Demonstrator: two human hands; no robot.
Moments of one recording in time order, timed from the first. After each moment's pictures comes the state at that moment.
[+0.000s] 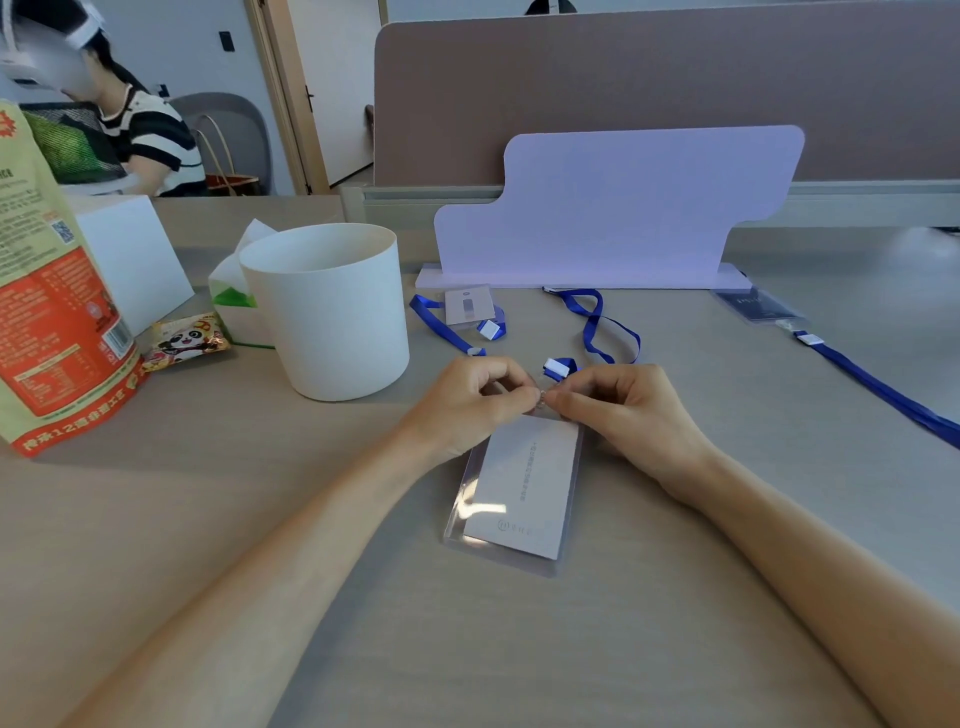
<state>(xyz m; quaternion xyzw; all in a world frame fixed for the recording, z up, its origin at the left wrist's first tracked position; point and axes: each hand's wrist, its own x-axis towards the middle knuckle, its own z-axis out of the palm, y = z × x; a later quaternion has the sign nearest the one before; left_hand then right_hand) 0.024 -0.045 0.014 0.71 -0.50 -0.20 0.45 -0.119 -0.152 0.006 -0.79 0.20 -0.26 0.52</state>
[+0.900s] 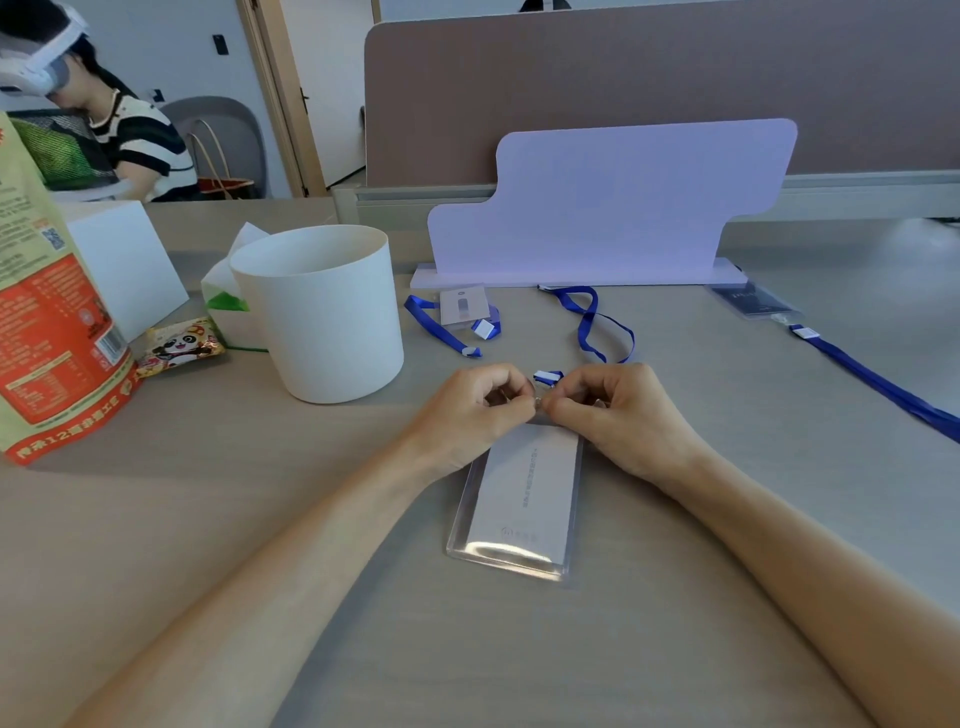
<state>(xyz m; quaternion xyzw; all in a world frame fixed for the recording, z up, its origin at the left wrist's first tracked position) 0.020 -0.046 0.005 0.70 -0.52 -0.20 0.45 -0.116 -0.153 0.003 -0.82 0.21 -0.27 0.45</state>
